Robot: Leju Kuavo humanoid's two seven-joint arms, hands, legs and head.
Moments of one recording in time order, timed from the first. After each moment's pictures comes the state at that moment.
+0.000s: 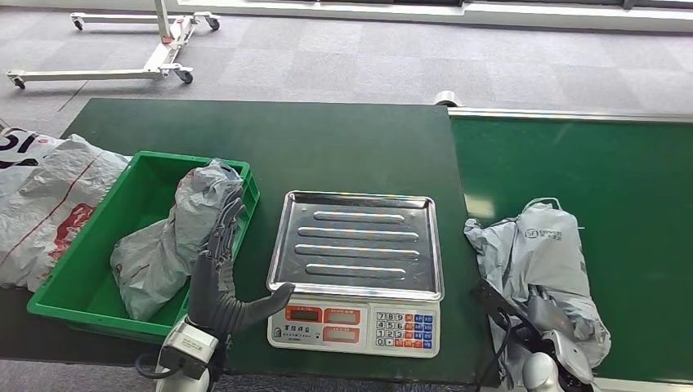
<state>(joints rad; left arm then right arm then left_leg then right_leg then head) 0.11 -0.18 -0.21 -1.78 -0.36 -0.08 -0.70 -0.09 0.02 -0.25 -1.30 1.41 0.18 0.19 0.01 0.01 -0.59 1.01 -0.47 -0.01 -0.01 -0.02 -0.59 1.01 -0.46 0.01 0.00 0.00</state>
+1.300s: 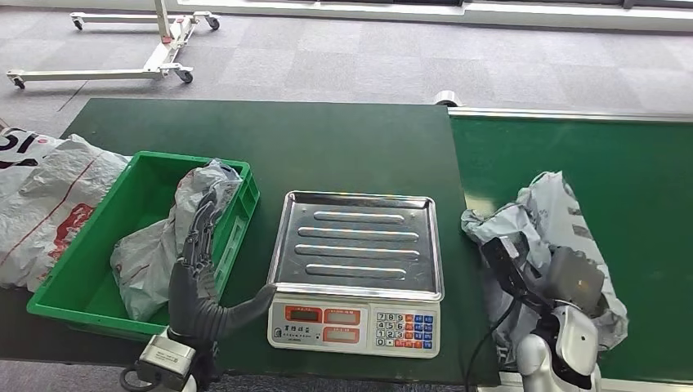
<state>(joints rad) 0.16 -0.16 -0.20 -1.85 -0.32 -0.02 -0.70 -0.11 0.04 -0.16 -1.51 1.49 -0.30 0.16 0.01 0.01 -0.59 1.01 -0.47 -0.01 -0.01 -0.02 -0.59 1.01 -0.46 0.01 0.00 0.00</state>
